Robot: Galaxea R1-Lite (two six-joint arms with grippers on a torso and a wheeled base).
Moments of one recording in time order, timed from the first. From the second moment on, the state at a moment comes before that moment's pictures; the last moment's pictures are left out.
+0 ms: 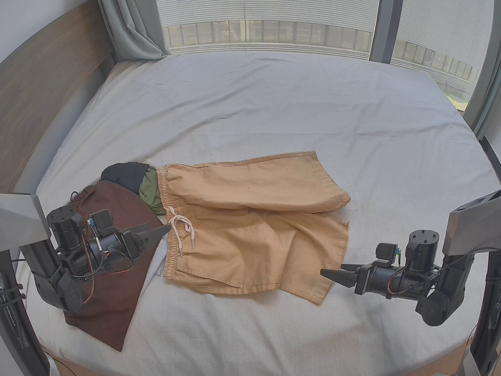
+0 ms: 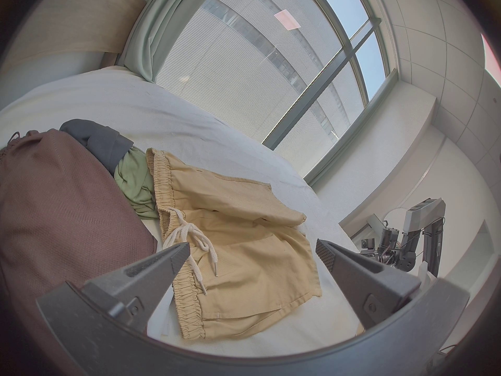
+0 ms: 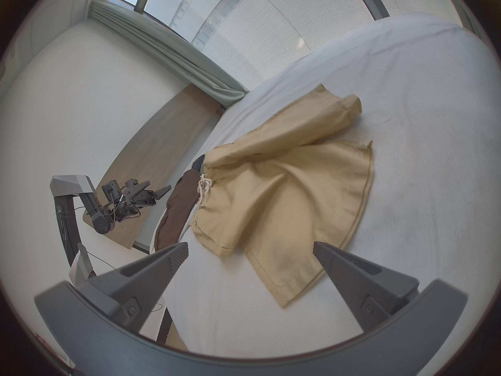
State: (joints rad) left arm -0.02 2.12 -0.41 -1.55 -0.68 -0.37; right arm 0.31 2.22 -0.30 -1.54 0.51 0.40
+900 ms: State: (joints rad) left arm -0.02 2.14 -0.41 -1.55 -0.68 -0.37; right arm 0.34 2.43 -0.34 -1.54 0.51 0.52
